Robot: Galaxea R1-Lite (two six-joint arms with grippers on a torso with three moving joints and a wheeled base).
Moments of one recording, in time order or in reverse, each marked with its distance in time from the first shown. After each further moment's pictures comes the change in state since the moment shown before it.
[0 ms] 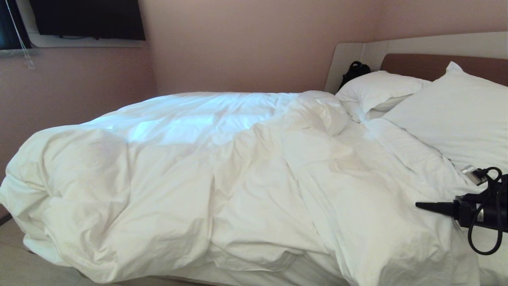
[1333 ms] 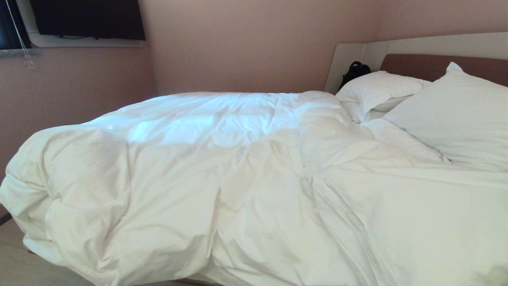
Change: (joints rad) left arm -0.001 0.000 0.000 0.000 0.000 0.000; right arm -0.060 -0.891 -0.040 0.527 -0.591 0.628
